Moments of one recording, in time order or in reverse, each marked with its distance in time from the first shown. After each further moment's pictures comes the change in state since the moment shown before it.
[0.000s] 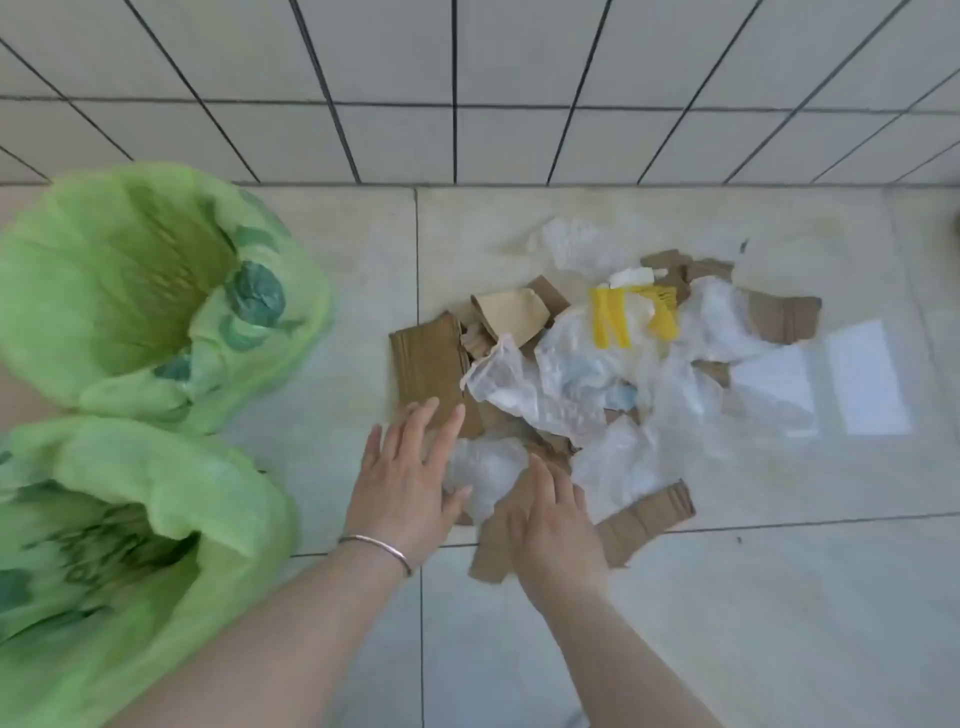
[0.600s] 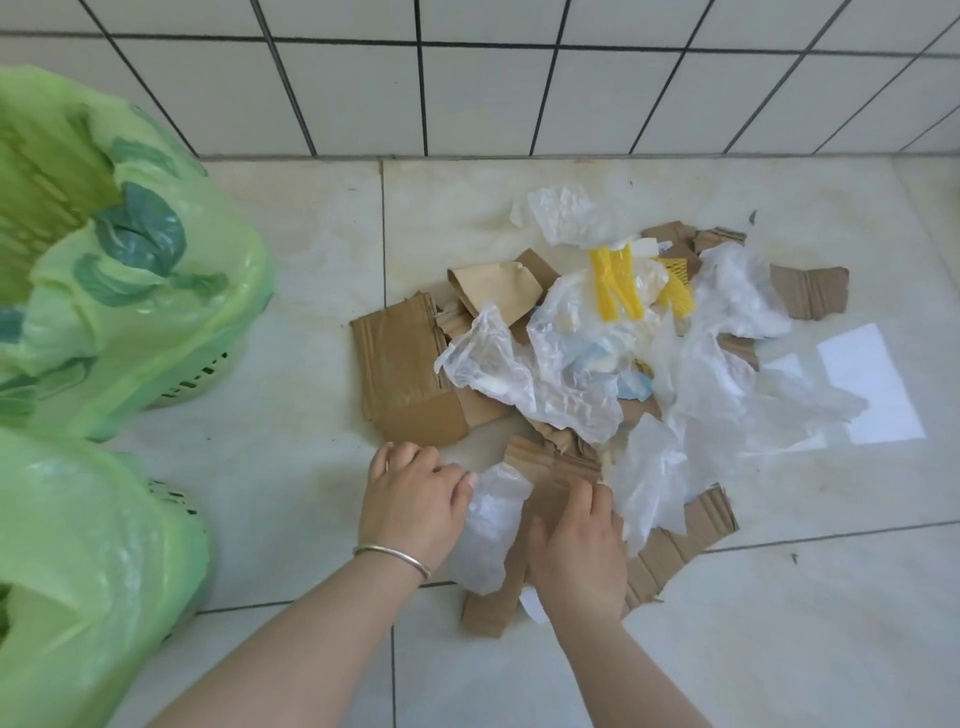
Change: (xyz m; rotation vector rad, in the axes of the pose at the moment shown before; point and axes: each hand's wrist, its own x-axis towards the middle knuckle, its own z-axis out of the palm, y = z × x) left_hand 0.028 0.016 0.119 -0.022 0.032 0.001; right_hand 0.054 0.061 0.085 0.048 0.244 0.284
